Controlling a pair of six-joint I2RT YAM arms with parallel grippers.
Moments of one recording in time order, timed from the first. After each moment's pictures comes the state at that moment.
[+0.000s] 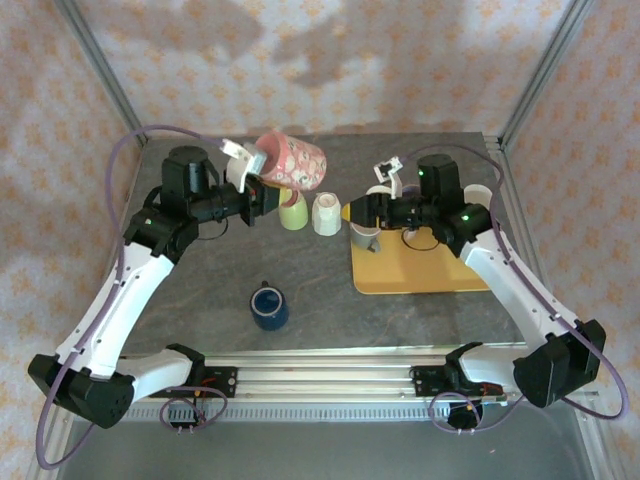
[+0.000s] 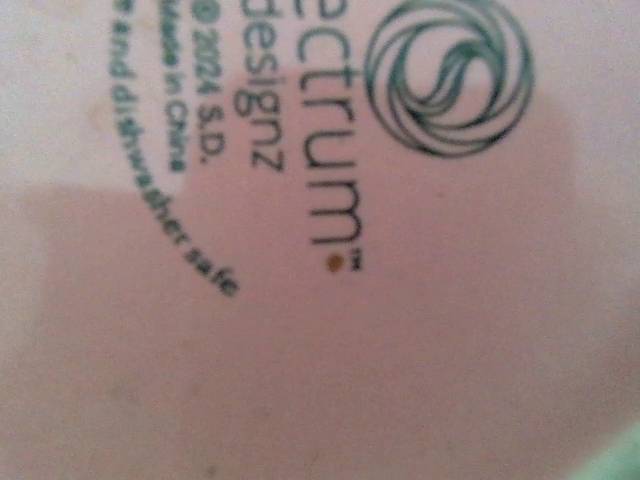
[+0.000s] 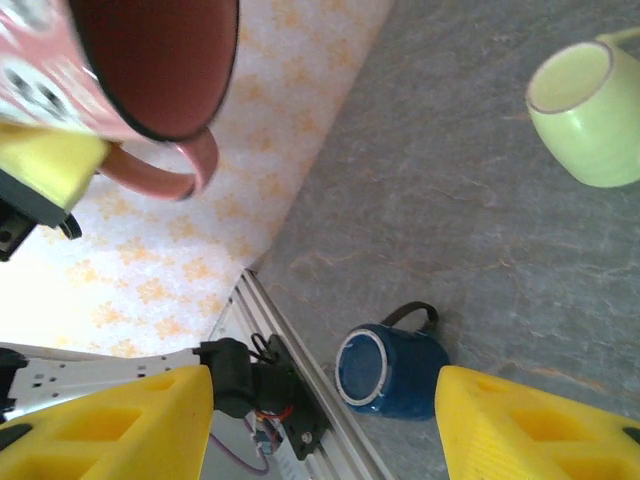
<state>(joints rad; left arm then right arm) -0.30 1.15 1.30 -0.51 0.58 -0.11 0.40 1.23 1.19 -0.48 -0.84 0.52</state>
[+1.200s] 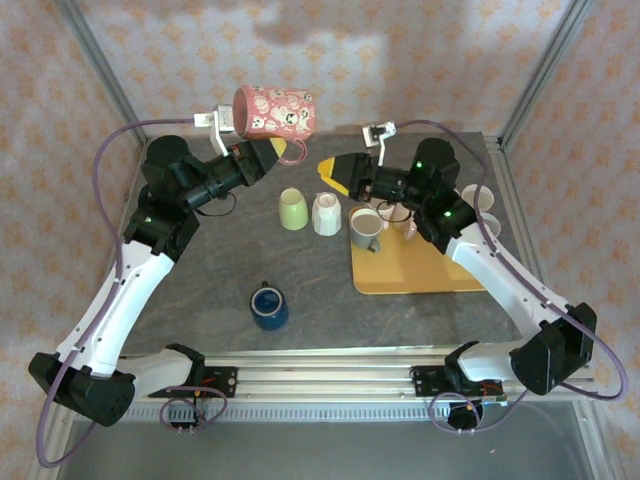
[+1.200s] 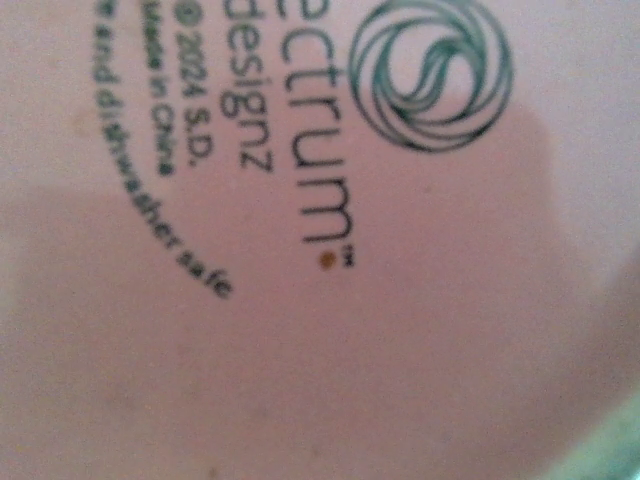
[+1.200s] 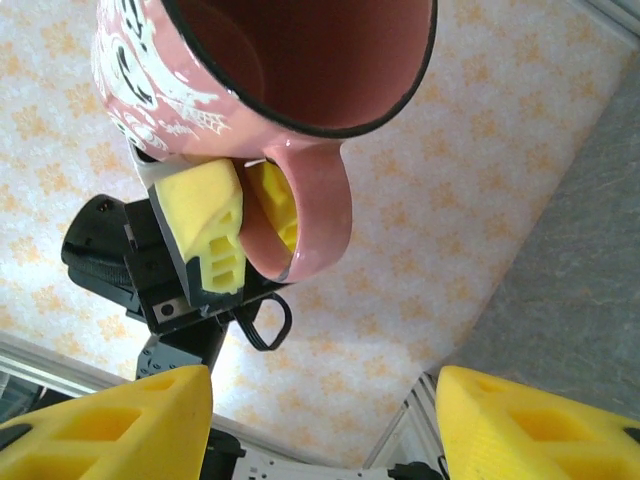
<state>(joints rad) -0.31 1.16 1.31 -0.11 0.55 -0.79 0.52 1.31 1.24 0.14 -0.84 1.11</state>
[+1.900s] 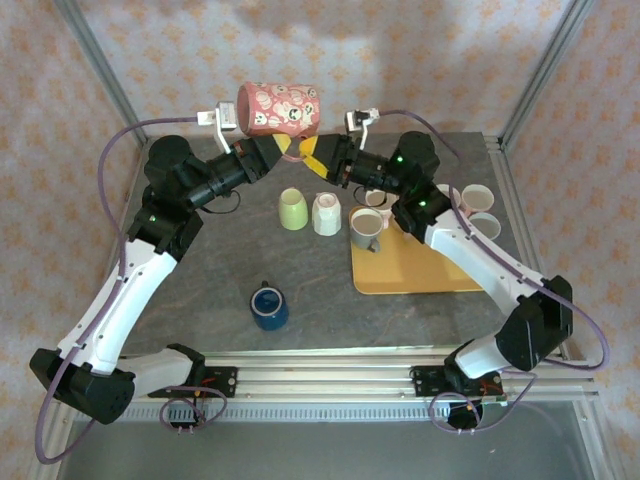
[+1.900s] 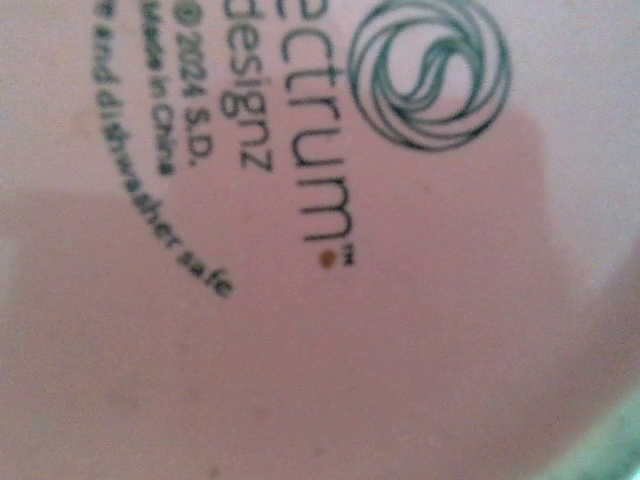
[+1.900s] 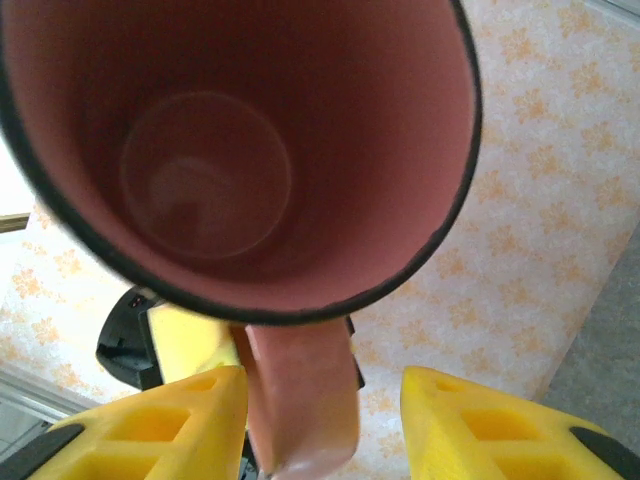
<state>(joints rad) -0.33 1.17 1.31 -0.05 0.55 -0.87 0.58 1.46 1.32 0.36 -0.73 1.29</state>
